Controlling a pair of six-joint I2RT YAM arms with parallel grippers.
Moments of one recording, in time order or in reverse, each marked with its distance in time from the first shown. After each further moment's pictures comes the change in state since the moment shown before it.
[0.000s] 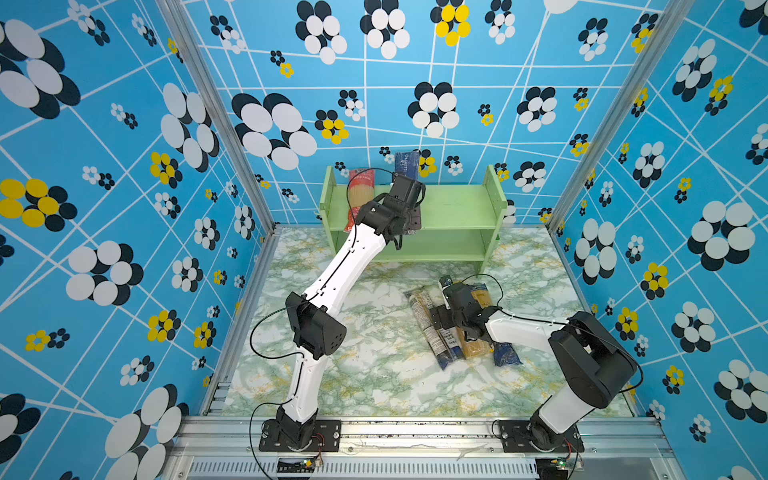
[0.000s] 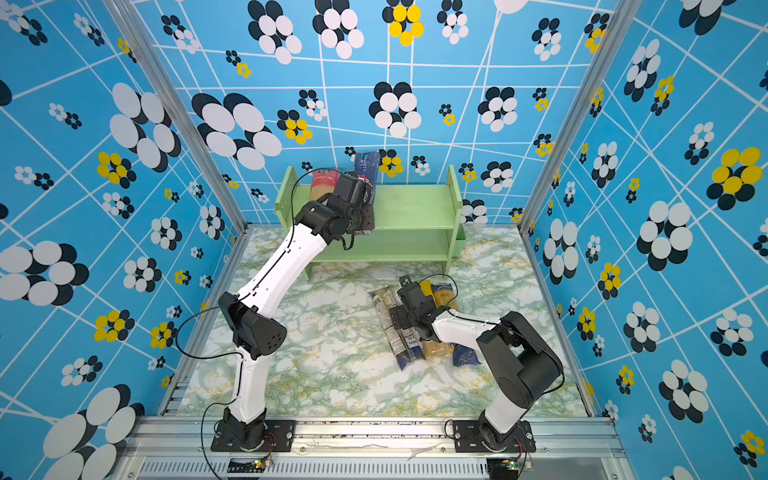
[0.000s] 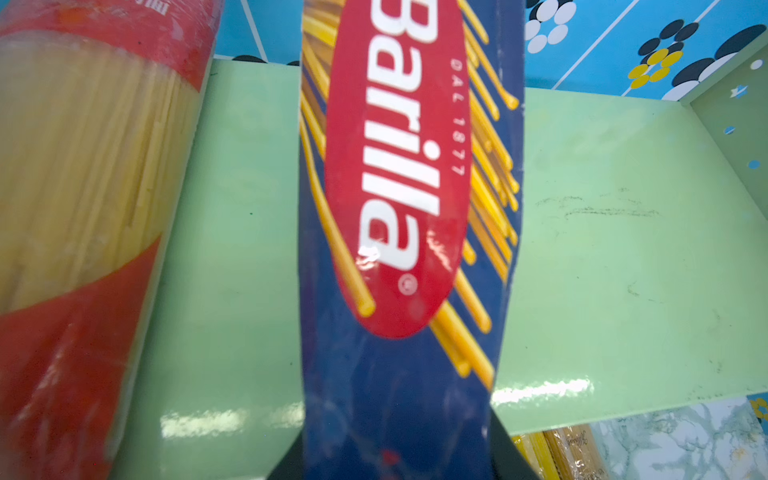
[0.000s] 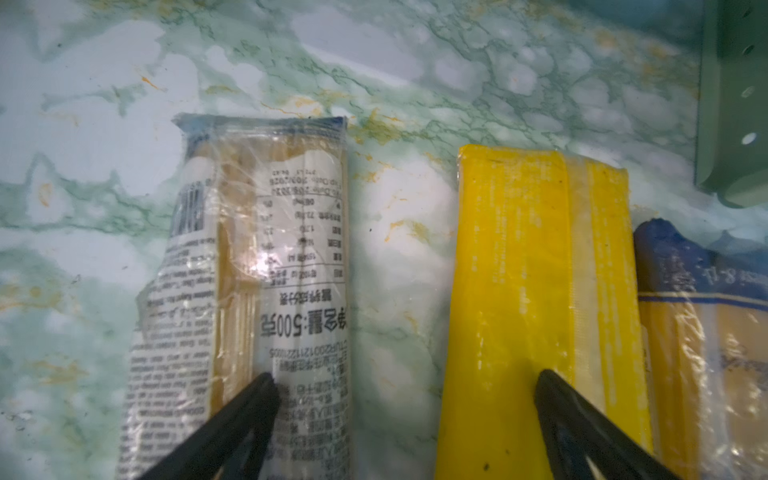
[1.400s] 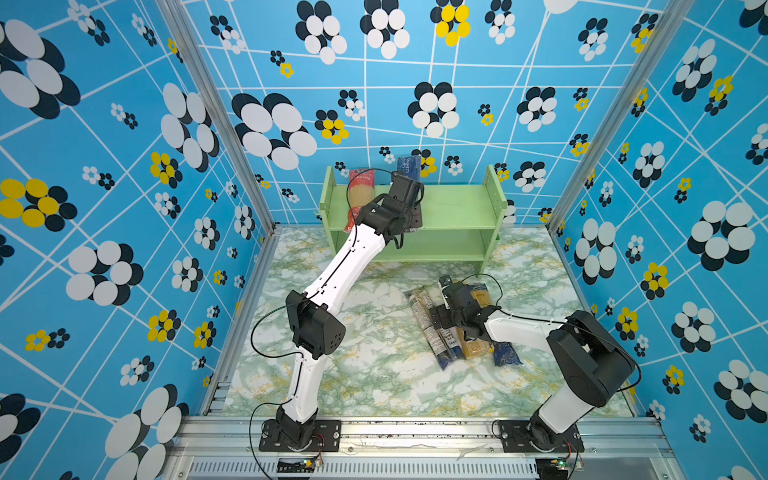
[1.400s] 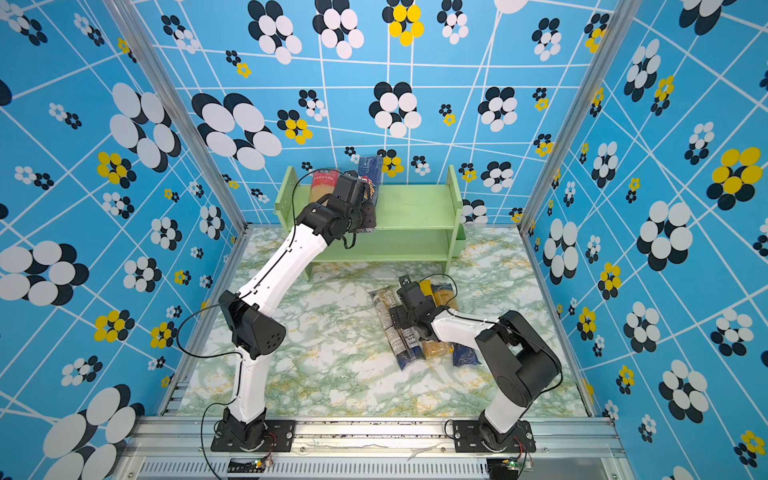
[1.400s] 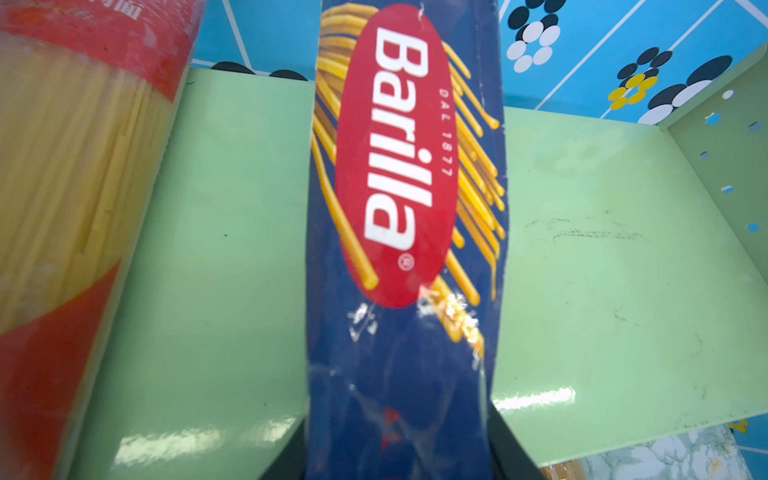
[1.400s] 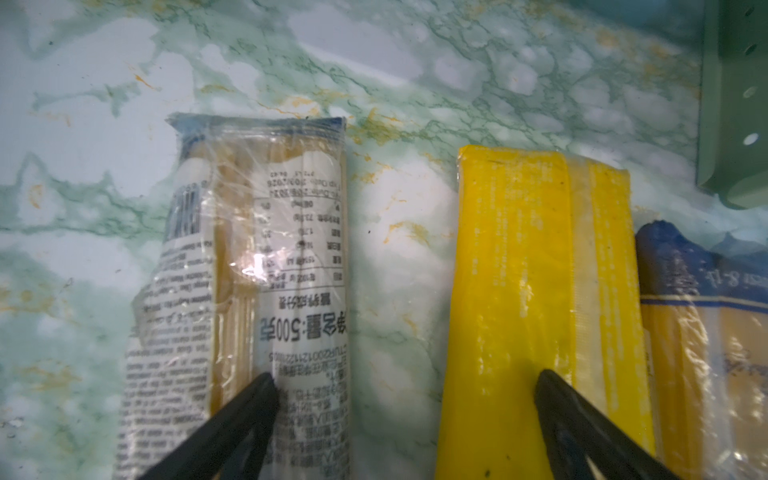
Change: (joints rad) left arm 0.011 0.000 -0.050 0.097 0.031 -0.016; right arm 0.000 0.012 0.007 0.000 0.004 0.000
